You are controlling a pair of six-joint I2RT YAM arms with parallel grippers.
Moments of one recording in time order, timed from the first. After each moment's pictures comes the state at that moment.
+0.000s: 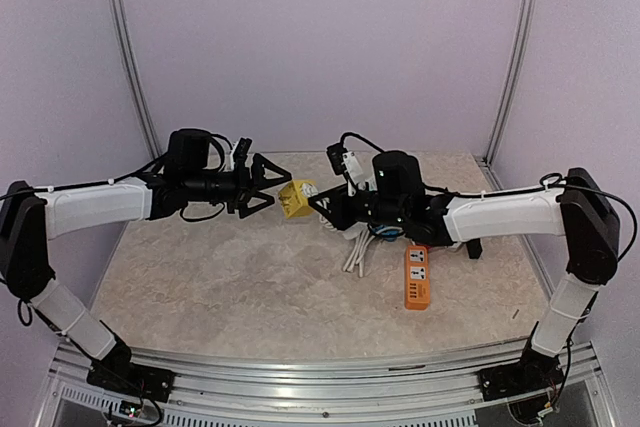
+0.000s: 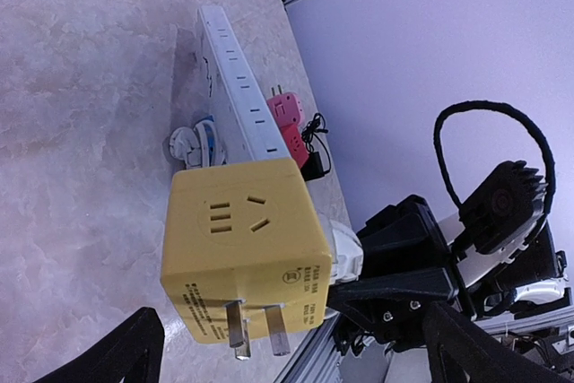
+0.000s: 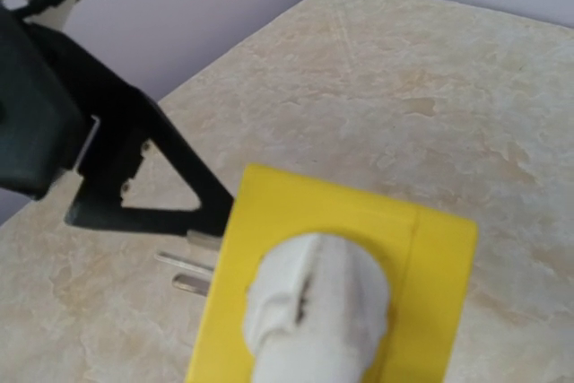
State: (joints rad) left arm -0.51 1.52 1.02 0.10 0.62 -0.86; right arm 0.86 1.74 1.11 0.36 -0.17 0.28
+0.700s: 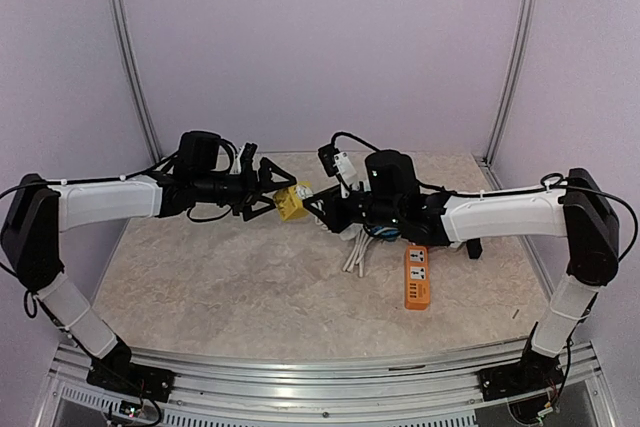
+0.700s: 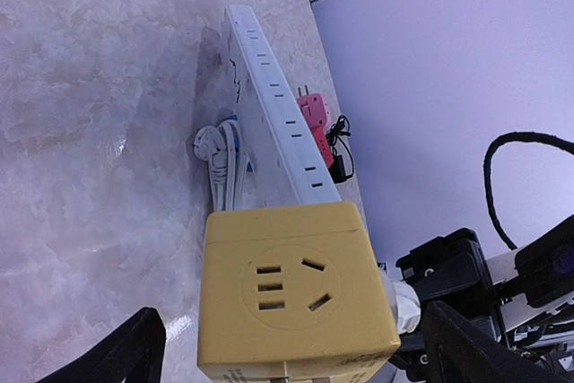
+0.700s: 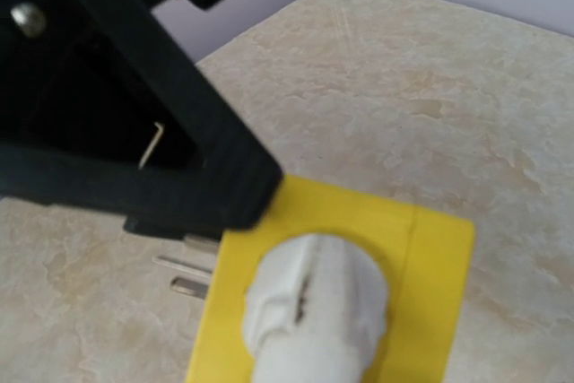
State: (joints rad) left arm -0.52 1.60 1.06 0.08 0.58 -0.86; right arm 0.90 1.74 1.15 0.30 -0.13 0.24
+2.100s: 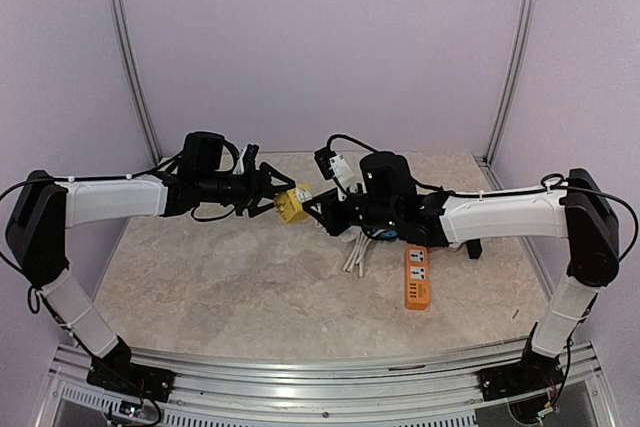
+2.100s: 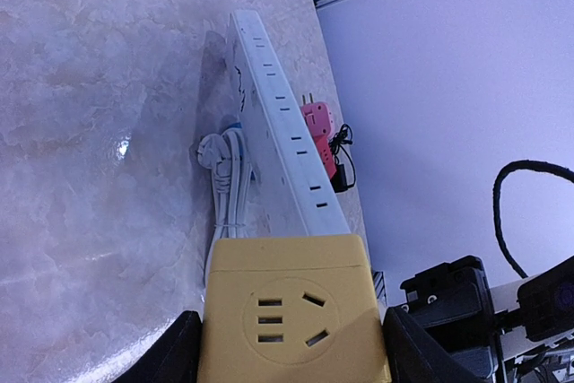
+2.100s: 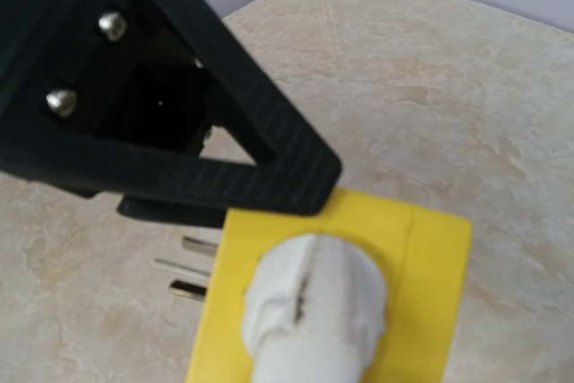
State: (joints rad) left arm -0.52 1.64 1.08 0.10 0.57 -0.89; right arm 0.92 1.74 1.16 0.25 -0.08 0.21
